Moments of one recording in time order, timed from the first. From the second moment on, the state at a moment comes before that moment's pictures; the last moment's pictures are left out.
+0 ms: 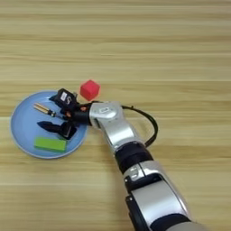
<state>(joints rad) -0.54 -0.20 0.24 0.63 -0.05 -0.03 0.94</state>
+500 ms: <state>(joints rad) -0.55 -0.20 0.25 0.64 -0.05 -0.03 0.94</state>
